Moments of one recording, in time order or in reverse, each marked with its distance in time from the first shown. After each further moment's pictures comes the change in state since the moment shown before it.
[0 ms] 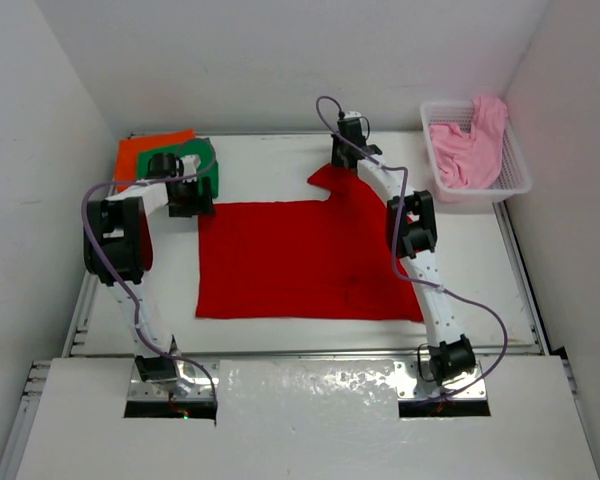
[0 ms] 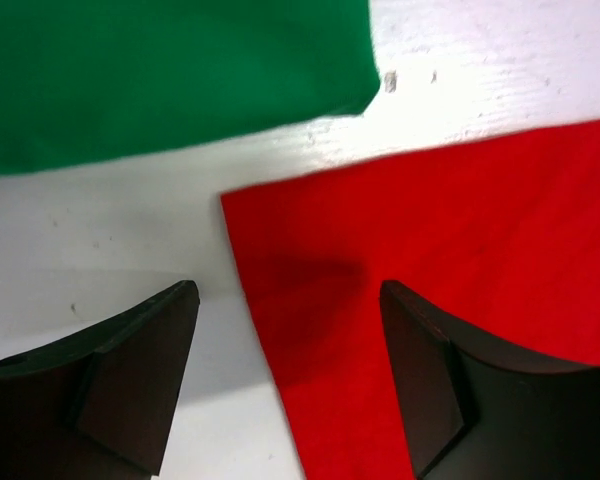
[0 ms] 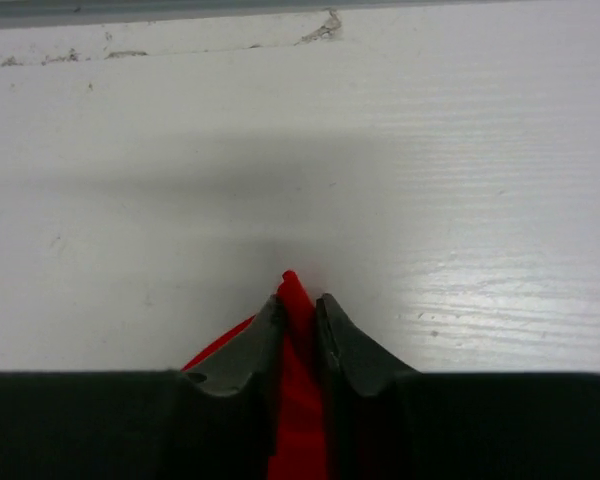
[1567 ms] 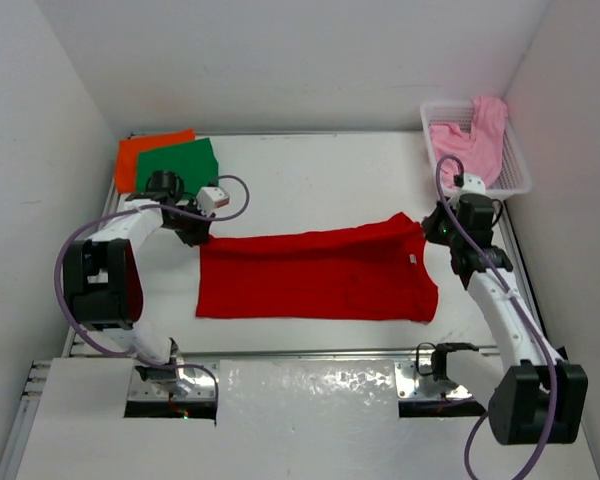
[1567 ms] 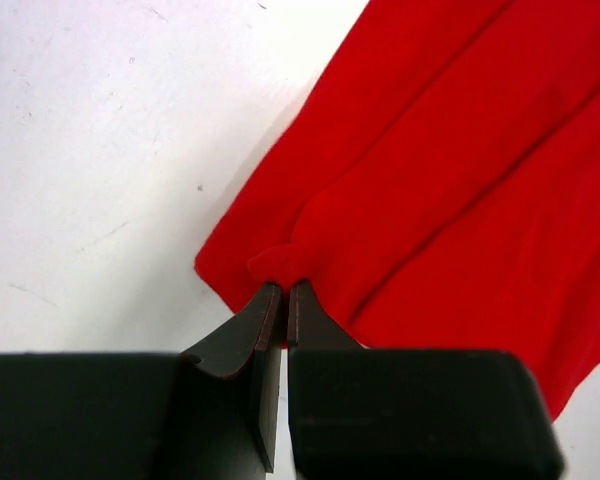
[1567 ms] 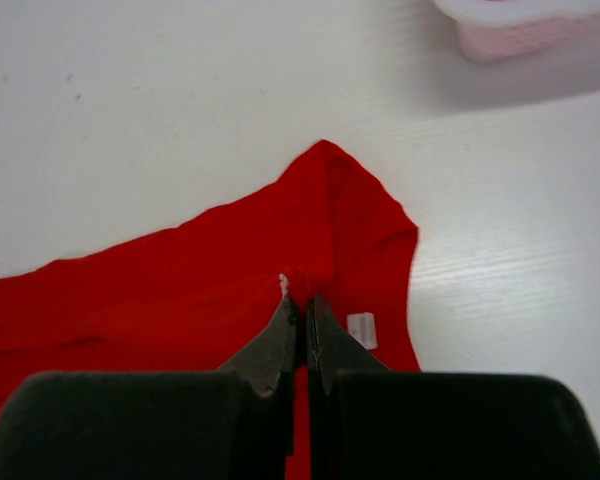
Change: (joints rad) left arm -0.049 -0.368 -0.253 -0.283 0.210 0.781; right arm -0.304 -1.733 -1.756 0.151 -0.185 0.014
